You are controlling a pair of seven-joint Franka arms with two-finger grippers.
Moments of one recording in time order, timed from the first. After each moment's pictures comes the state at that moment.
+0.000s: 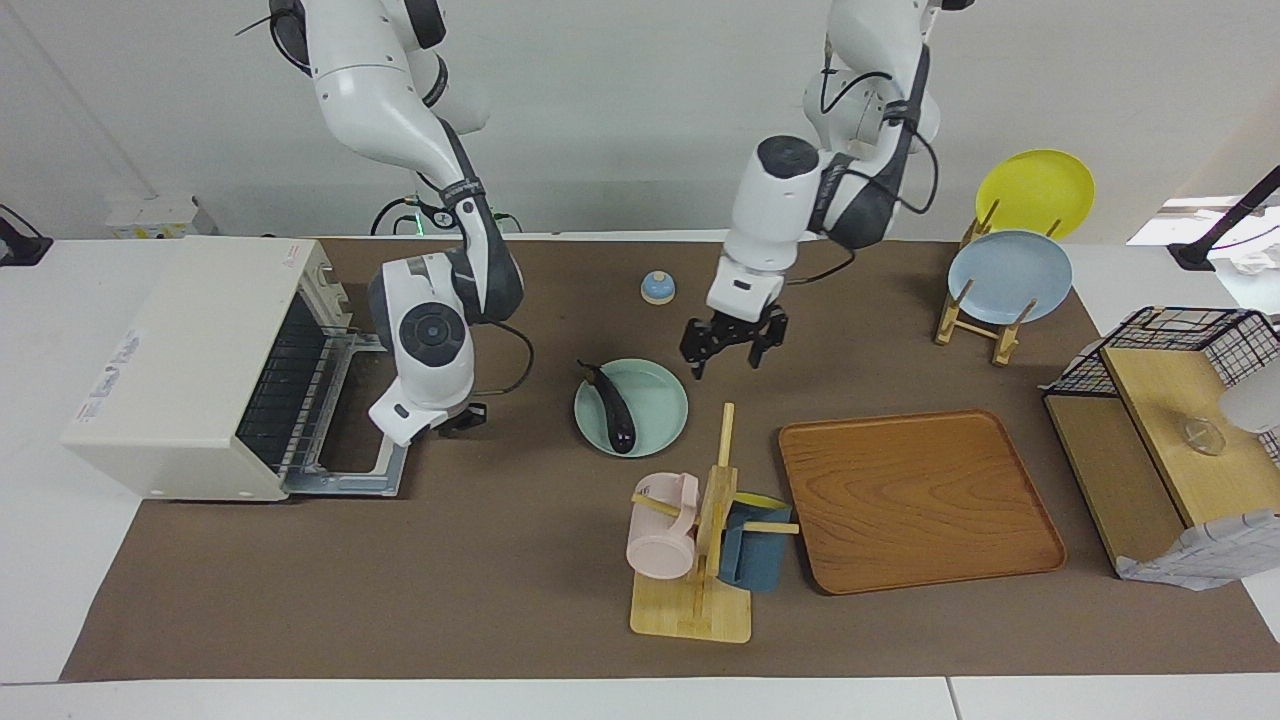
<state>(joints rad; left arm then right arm) -0.78 0.23 0.02 -1.96 0.00 2.40 -0.95 0.04 0.36 0.15 -1.91 -0.27 2.03 0.26</state>
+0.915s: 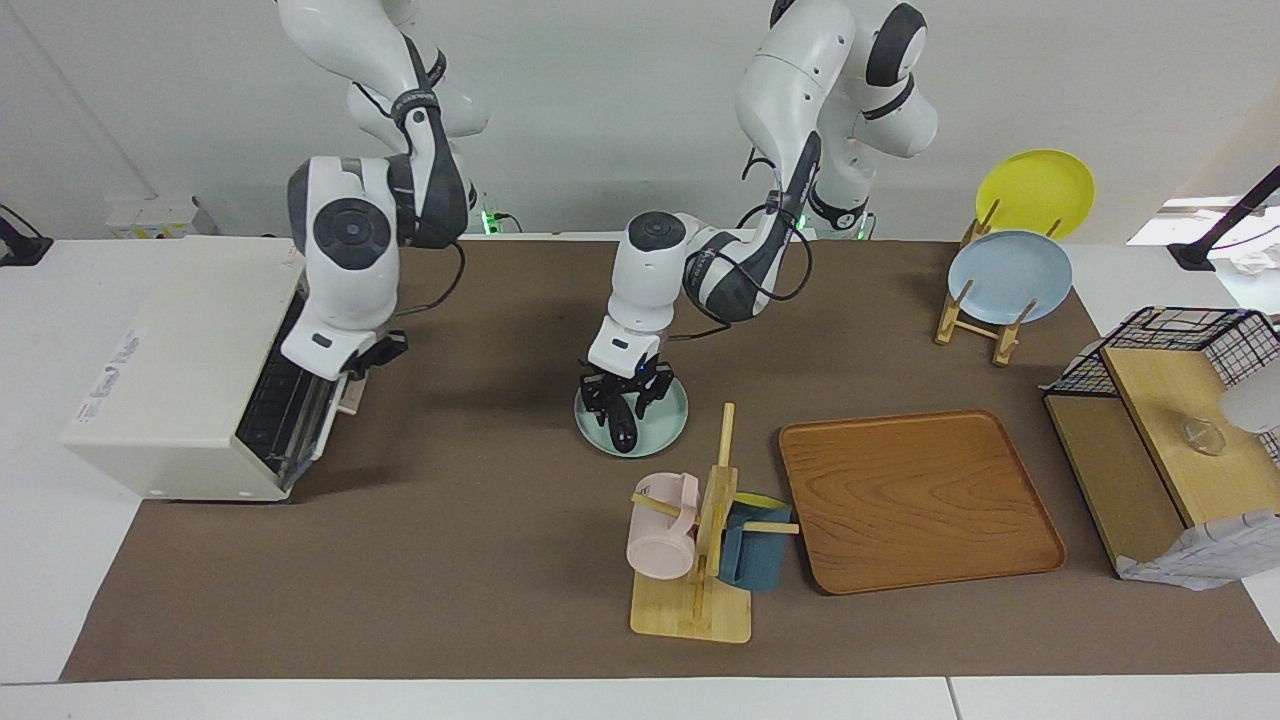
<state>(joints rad) -0.86 0.50 0.03 -1.73 0.00 2.48 -1.03 -0.11 0.10 0.17 -1.88 -0.36 1.77 -0.20</state>
